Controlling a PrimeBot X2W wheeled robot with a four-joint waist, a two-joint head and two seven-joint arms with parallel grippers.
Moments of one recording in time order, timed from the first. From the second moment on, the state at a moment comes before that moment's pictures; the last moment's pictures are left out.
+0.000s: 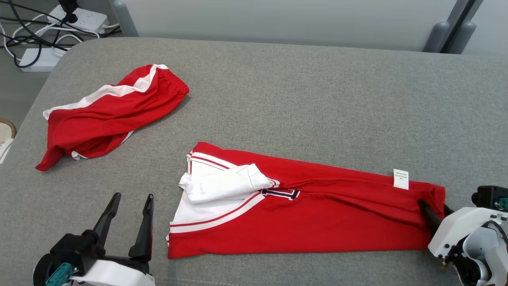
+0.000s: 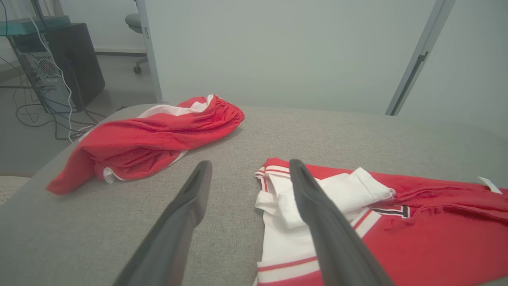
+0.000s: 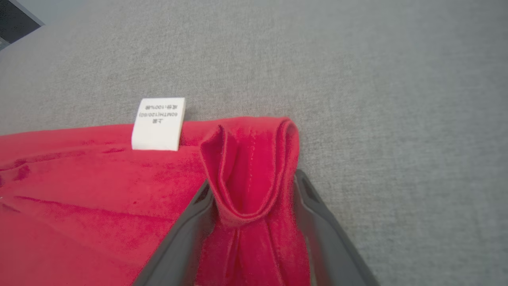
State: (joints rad) left arm -0.02 0.51 -0.49 -0.08 -0.69 0.33 -0.25; right arm -0.34 -0.25 0.14 0.75 0.59 0.13 0.12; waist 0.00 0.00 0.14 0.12
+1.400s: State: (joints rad) left arm -0.05 0.47 -0.48 -0.06 -0.65 0.28 -0.25; right arm -0.32 -0.06 0.24 0.22 0.94 0.13 0.20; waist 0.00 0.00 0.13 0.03
